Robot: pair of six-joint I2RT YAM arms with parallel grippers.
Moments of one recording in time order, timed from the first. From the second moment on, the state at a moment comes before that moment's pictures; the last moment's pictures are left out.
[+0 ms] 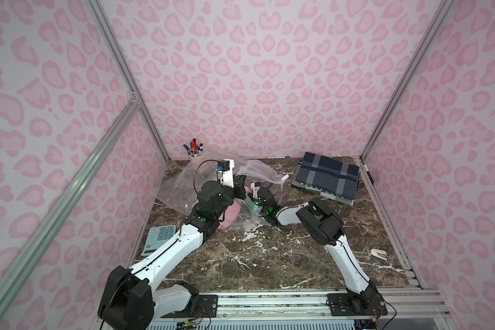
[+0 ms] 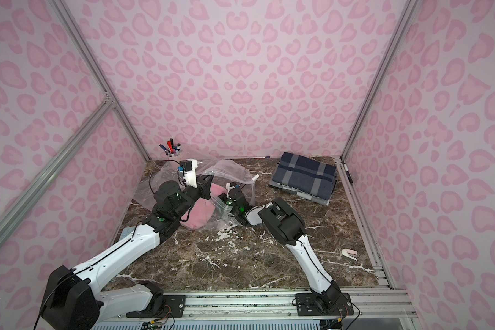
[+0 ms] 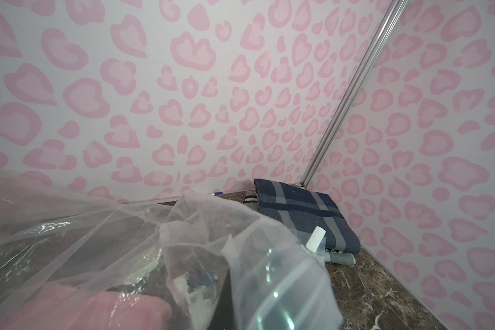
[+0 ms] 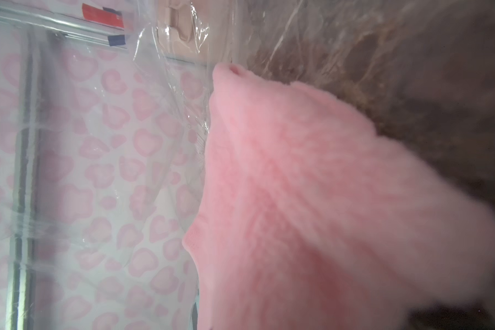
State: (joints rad) left arm -0.49 1.22 0.83 0.38 0.06 -0.31; right arm 0.77 2.41 1.43 0.72 -0.34 1.26
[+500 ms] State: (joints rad) left arm -0.49 1.28 0.84 0.40 0.00 -0.26; right arm 0.78 2.05 1.15 0.62 -0.36 1.10
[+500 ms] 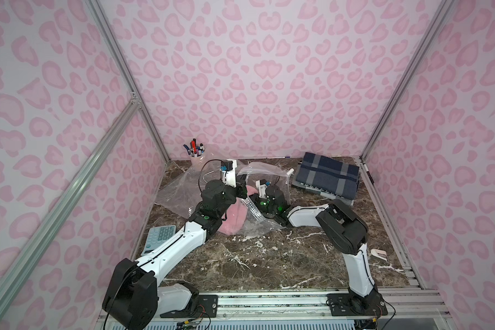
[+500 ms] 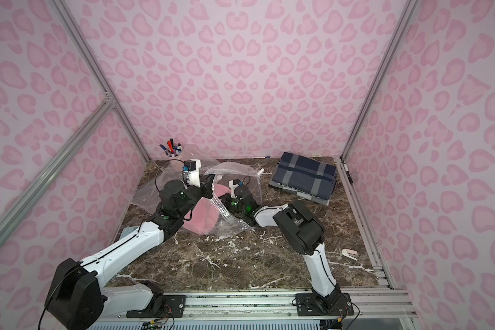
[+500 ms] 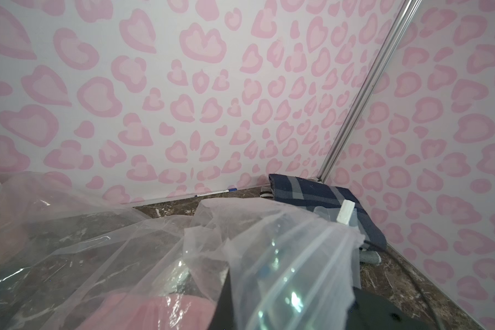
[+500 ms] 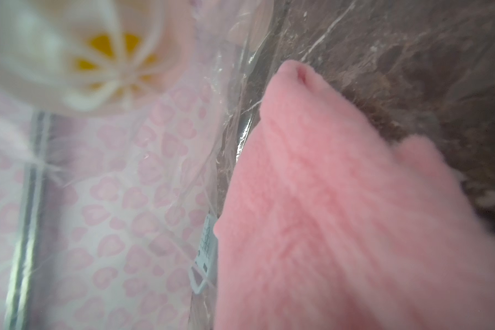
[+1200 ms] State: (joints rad) left arm -0.49 1.37 0.92 0.29 -0.24 -0.28; right arm 0.84 1.69 1.04 0.30 -0.21 0.80
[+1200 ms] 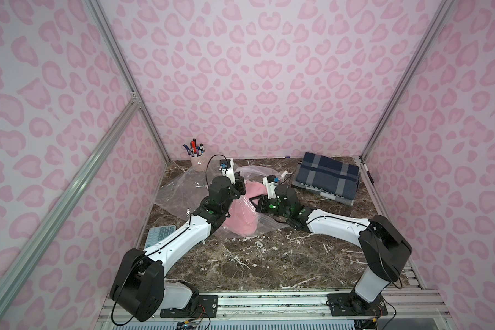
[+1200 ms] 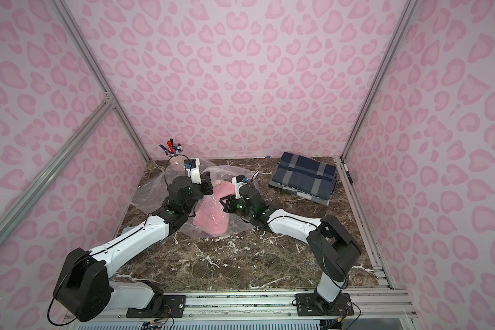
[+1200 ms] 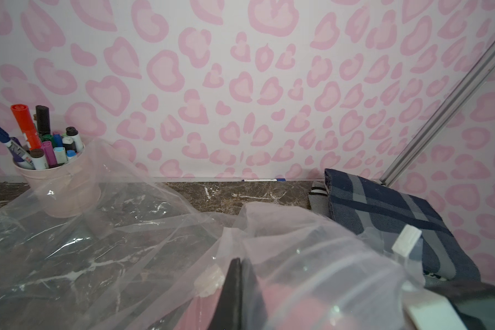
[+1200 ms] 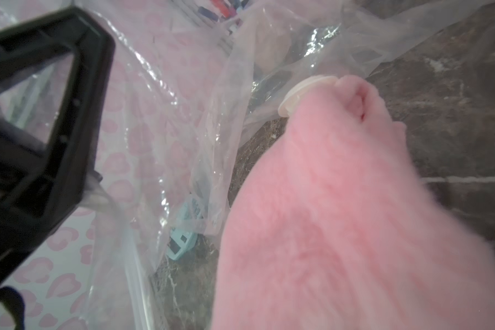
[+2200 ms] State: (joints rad) left arm -0.48 1.50 0.91 0.25 -0.26 -0.33; right arm 0.64 1.42 1.02 0.17 -0.16 0.69
